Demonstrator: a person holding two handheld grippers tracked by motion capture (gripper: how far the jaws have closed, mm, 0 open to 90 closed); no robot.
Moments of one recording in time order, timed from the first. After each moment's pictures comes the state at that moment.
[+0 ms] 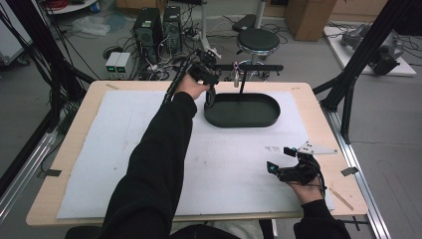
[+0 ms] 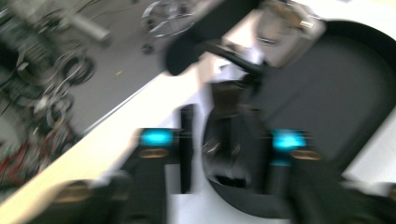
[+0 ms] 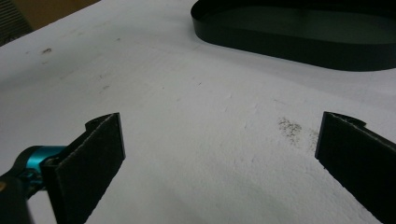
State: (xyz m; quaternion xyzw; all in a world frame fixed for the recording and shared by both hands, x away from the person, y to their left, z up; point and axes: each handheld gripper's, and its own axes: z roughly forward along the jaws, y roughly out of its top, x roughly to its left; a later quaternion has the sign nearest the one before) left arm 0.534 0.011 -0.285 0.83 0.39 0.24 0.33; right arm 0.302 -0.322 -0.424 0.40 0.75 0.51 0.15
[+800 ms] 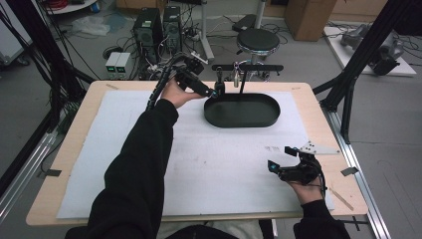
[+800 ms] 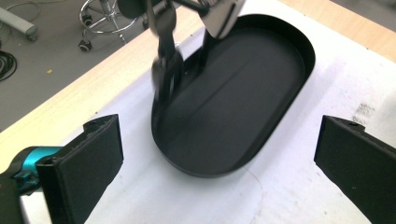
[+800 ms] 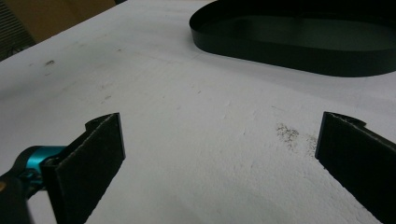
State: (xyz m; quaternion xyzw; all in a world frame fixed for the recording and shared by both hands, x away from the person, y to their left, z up) left arm 0.505 0.049 -0.293 0.85 0.33 0.12 0.39; right arm 0.301 -0.322 -0.423 0.41 0.74 0.52 0.15
